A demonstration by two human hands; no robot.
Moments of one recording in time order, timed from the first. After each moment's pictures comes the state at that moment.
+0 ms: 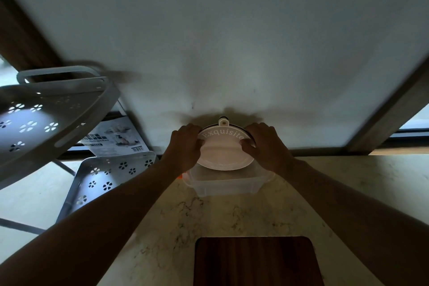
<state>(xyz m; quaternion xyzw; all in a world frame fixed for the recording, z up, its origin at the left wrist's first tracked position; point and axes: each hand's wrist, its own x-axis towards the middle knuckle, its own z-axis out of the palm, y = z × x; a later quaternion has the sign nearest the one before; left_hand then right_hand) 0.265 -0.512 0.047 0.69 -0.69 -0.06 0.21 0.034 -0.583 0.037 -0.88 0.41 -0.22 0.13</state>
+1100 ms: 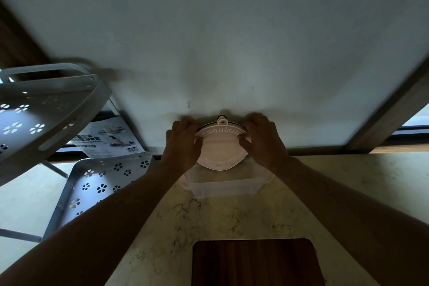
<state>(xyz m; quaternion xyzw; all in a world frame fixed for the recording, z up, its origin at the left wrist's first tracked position) 0.262 -0.523 0.034 0.72 -0.66 -0.01 0.22 0.045 -0.591 0.037 -0.86 0.46 -0.20 0.07</state>
